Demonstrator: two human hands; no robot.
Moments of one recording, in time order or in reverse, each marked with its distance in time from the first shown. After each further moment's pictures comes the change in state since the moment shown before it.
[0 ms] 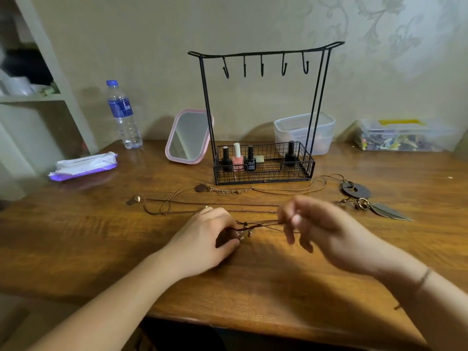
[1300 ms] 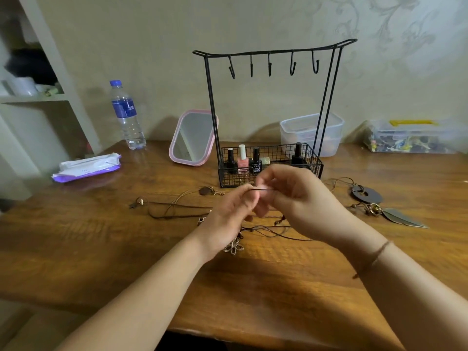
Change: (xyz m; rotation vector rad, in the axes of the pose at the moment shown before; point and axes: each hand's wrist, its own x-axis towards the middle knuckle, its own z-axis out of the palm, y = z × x) left_hand 0.038 0.033 -0.014 -1.048 0.044 -0.116; right_hand 0.063 -0.031 0.016 -0.014 0.182 -0.089
